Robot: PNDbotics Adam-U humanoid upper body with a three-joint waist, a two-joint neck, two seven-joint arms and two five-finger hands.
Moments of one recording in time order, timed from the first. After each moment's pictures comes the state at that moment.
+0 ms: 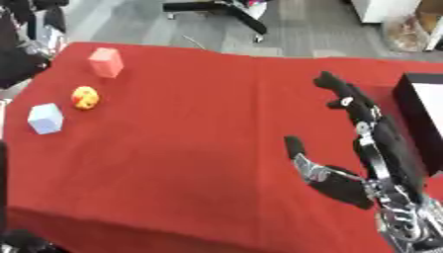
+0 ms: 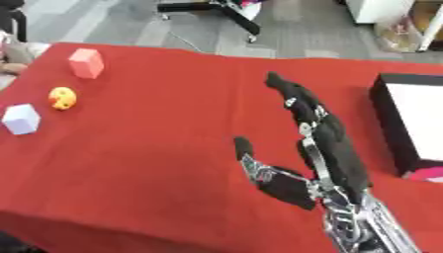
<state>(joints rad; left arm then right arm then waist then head) -0.30 0.58 0.33 -1.70 -0.37 -0.26 -0.38 -0.30 -0.31 0.56 -1.98 0.70 0.00 -0.25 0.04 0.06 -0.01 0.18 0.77</state>
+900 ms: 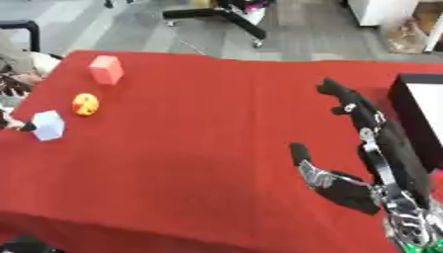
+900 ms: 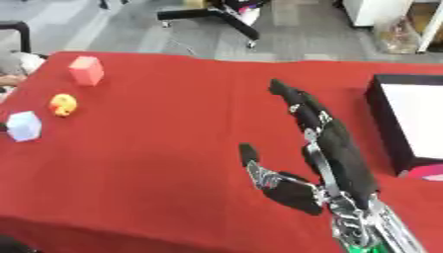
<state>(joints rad) -0.67 0.86 0.10 -0.51 -1.14 -0.52 -0.37 -0.30 -0.32 0.57 -1.98 0.70 -0.01 -0.23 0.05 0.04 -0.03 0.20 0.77</state>
